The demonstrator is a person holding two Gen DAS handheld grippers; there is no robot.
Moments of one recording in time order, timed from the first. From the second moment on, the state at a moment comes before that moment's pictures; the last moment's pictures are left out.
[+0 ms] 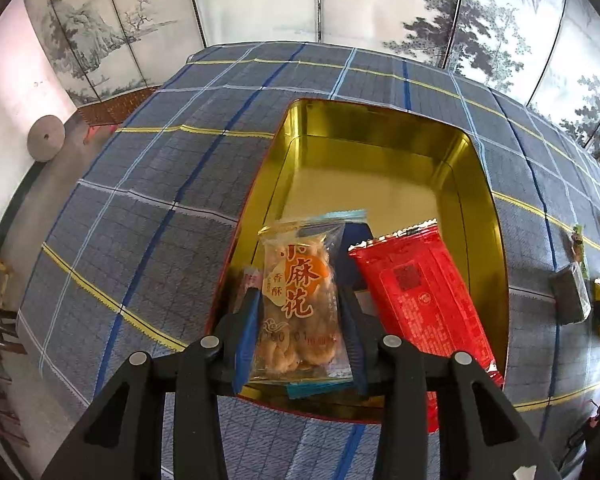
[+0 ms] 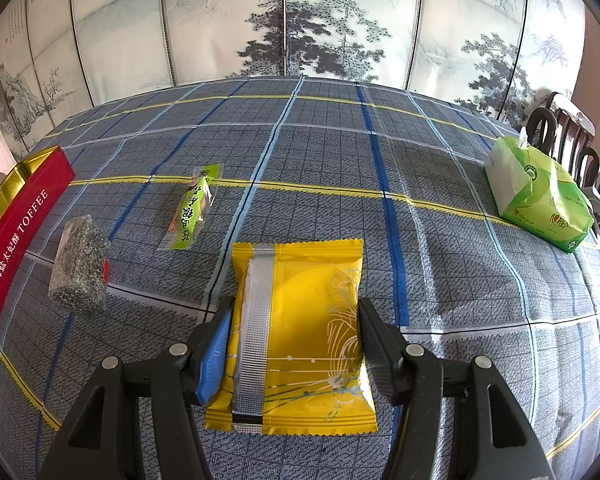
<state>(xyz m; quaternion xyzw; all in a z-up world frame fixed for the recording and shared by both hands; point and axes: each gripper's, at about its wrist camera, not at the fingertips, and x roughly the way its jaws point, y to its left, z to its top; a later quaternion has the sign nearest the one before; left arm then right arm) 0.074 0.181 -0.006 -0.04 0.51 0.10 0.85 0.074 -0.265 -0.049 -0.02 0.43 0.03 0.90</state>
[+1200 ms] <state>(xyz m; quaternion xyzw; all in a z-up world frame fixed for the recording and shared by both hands) 0.036 0.163 0.018 0.01 0.47 0.11 0.88 0.065 -0.262 -0.044 -0.01 0.44 0.01 0.90</state>
